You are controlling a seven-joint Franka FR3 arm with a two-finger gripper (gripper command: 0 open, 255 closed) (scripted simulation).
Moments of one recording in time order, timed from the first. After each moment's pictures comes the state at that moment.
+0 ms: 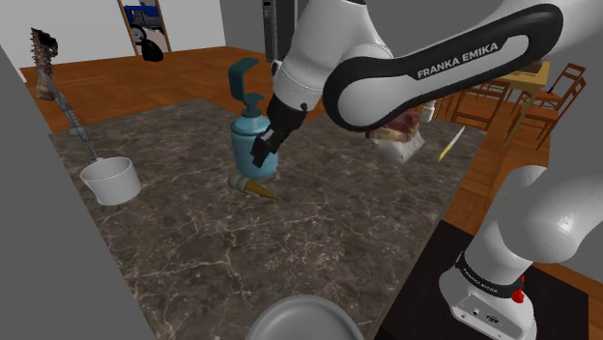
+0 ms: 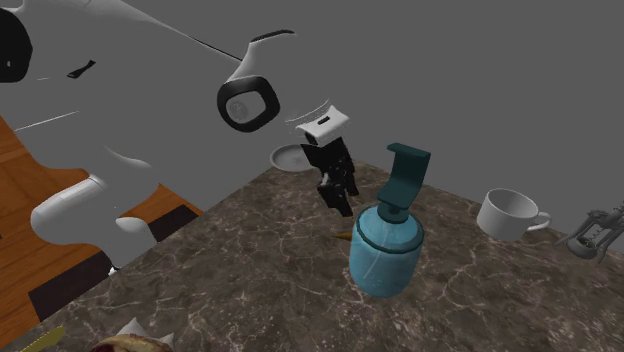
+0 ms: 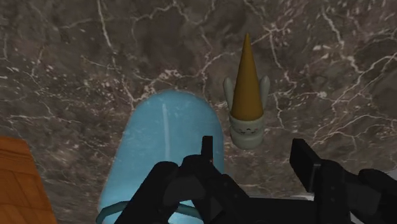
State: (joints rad) arm 0.14 -0.29 0.43 -2.26 0.04 2.45 0.20
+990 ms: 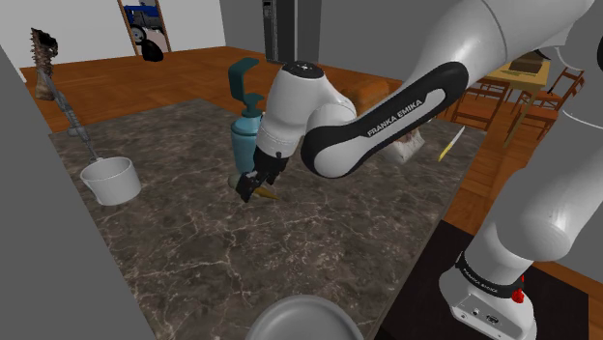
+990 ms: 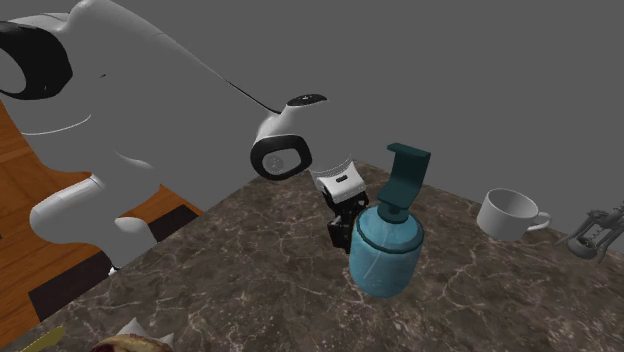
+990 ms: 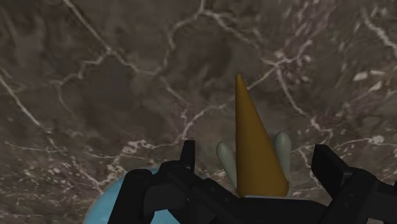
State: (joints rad) arm 0.07 -0.03 0.52 -2.27 -0.16 2.60 0.54
